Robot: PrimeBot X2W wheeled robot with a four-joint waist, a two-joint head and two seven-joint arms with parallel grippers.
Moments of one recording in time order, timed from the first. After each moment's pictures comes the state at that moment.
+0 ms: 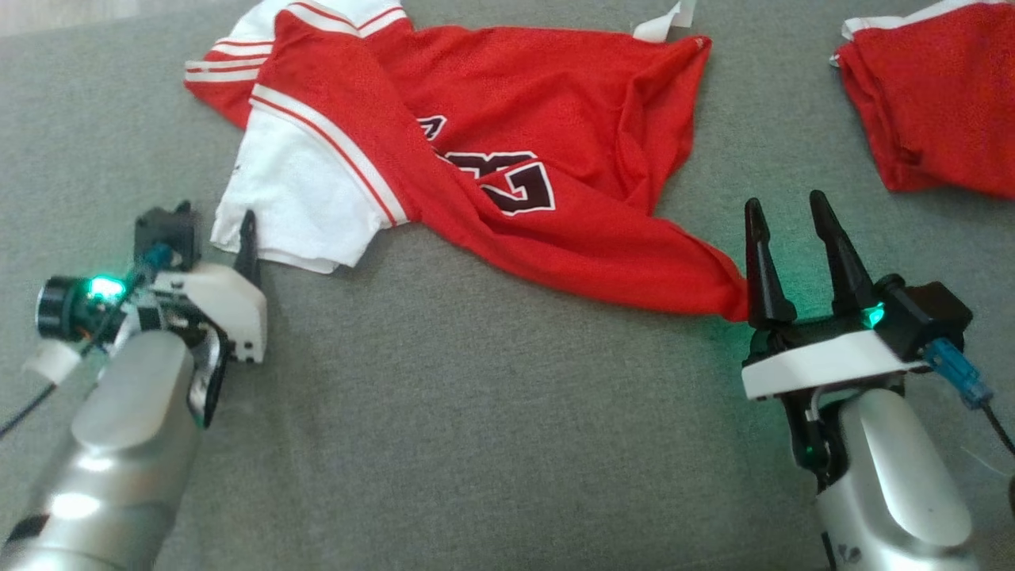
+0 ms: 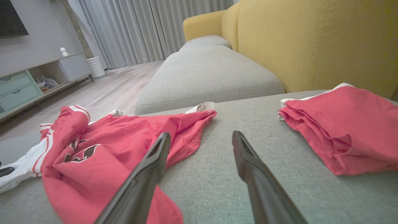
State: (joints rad) left arm -0.67 0.32 -0.49 0.81 -0.36 0.07 0.03; right arm -0.27 -0.05 0.10 0.30 0.19 0.13 -0.25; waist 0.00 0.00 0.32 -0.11
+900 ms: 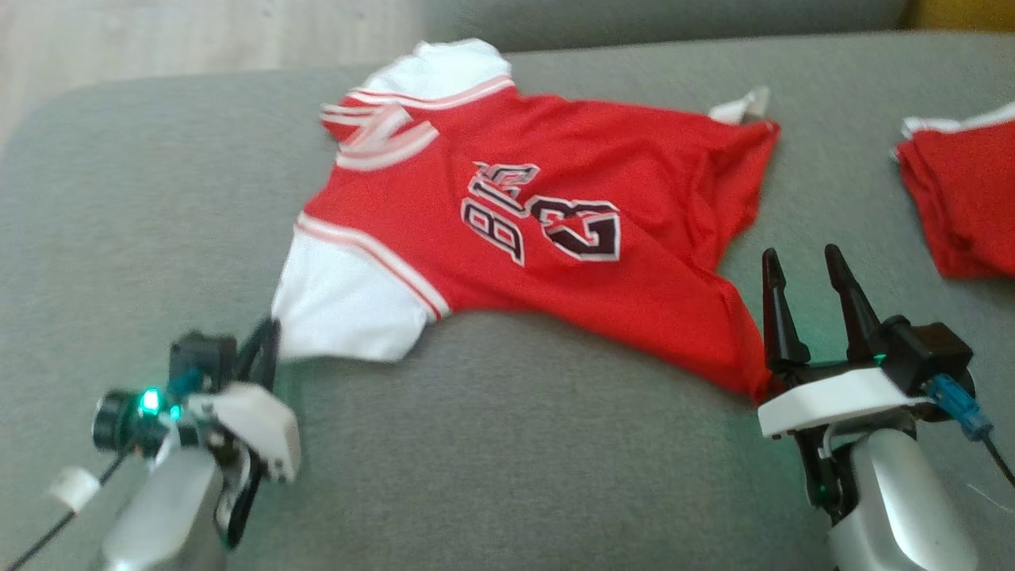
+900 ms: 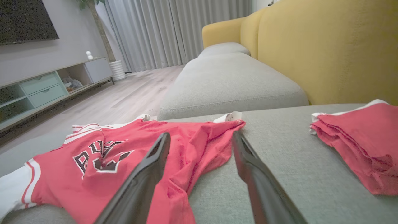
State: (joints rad) left arm -0.44 0.32 -0.50 0.72 -0.44 0.01 -0.06; right arm -0.21 -0.05 0.04 0.36 0.17 0.13 -0.25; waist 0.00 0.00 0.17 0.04
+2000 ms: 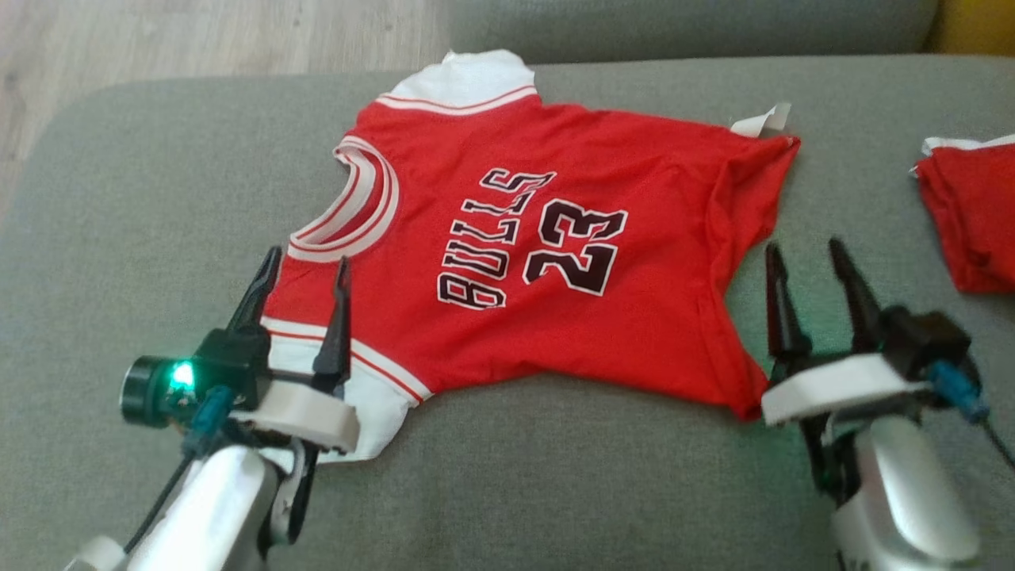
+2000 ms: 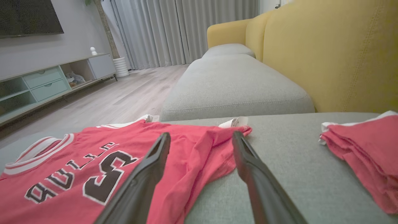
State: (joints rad) left arm -0.27 0.36 -0.51 0.12 -0.38 0.25 -0.04; right arm -0.22 -0.05 0.03 0.41 0.14 0.13 -0.25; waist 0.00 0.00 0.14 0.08
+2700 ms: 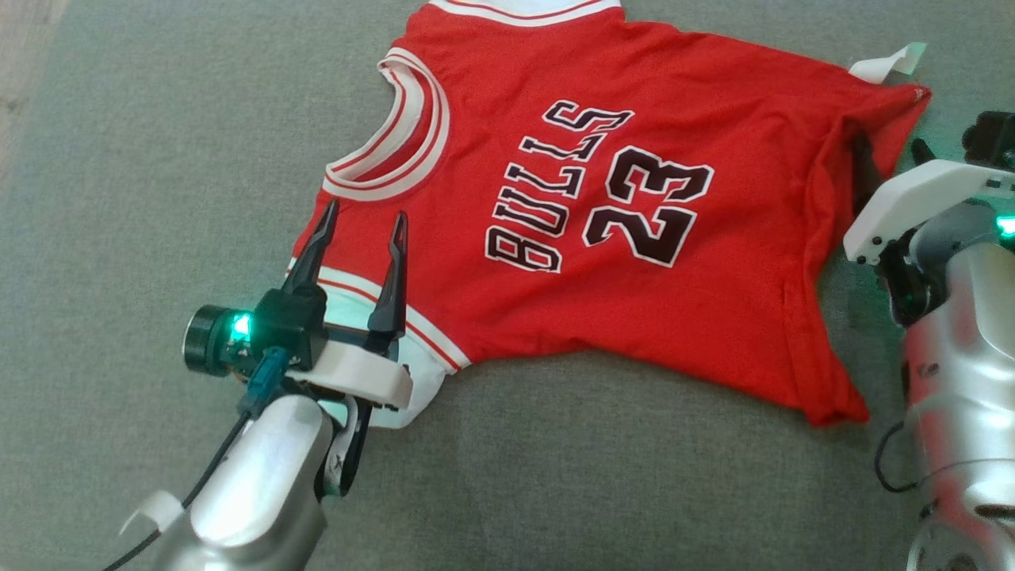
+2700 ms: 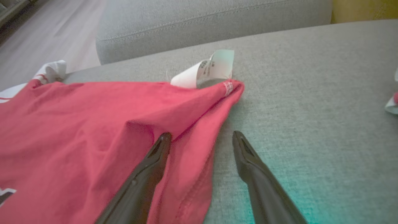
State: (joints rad) left arm -0.43 0.21 -0.56 0.32 -0.39 0.19 -0.19; right arm -0.73 -0.10 -0.26 0.84 0.02 0.13 0.15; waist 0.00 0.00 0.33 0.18
